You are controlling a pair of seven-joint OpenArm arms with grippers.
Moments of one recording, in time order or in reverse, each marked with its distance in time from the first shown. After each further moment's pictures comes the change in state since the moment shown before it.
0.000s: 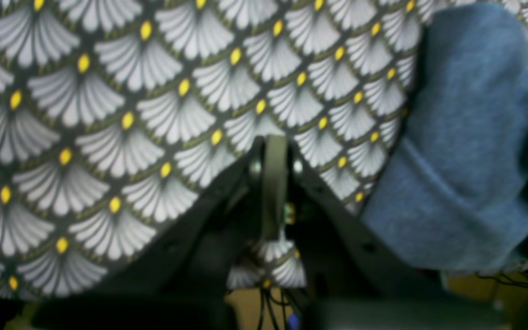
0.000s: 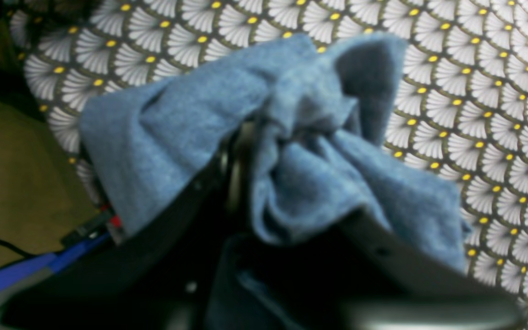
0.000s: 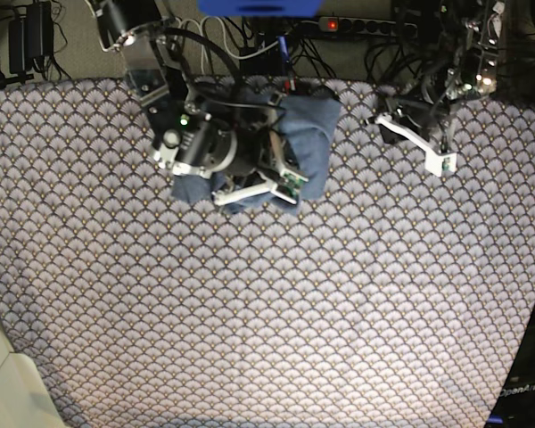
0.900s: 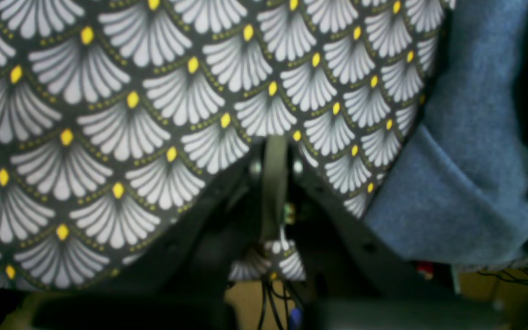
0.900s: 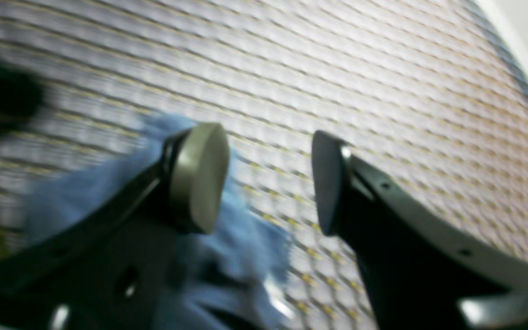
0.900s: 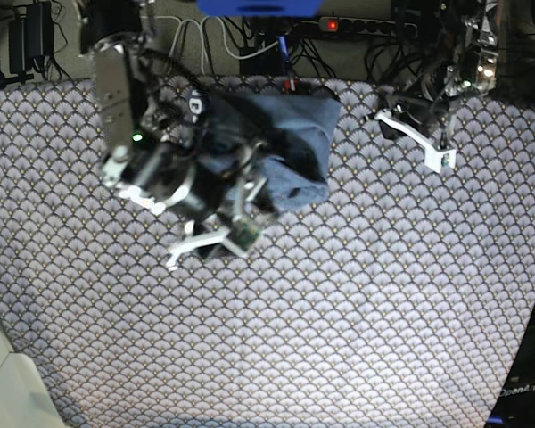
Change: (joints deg) left arm 0.7 0.1 0.0 -0.4 0.2 0.0 -0.1; right arm 2.6 2.3 10.8 9.5 0.3 0.0 7.3
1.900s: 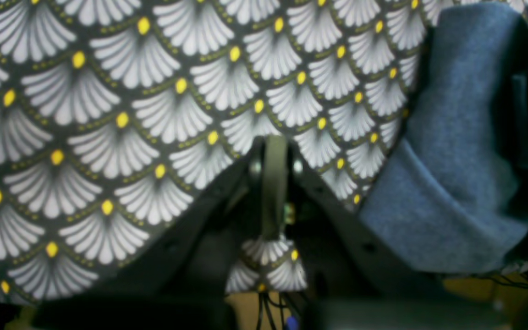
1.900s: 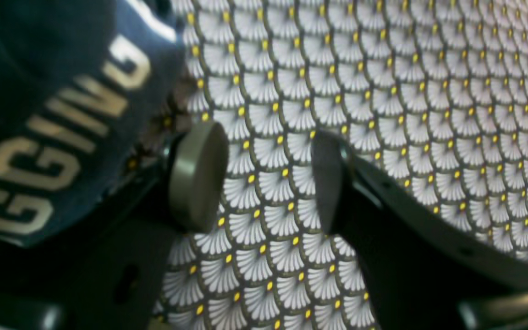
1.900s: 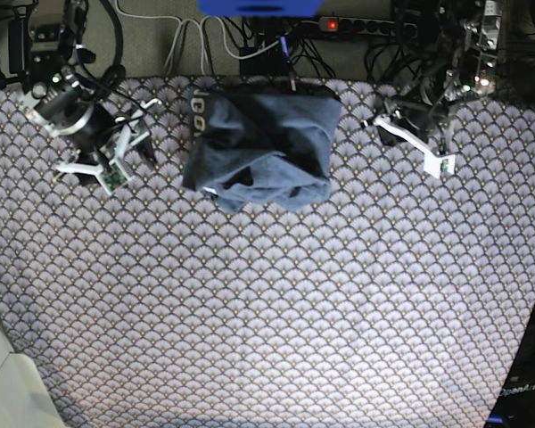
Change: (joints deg) left arm -1.1 0.3 0.0 -0.1 0.0 -0.2 -0.2; right arm -20.9 6.3 24.5 0.0 -0.4 0.0 10.7
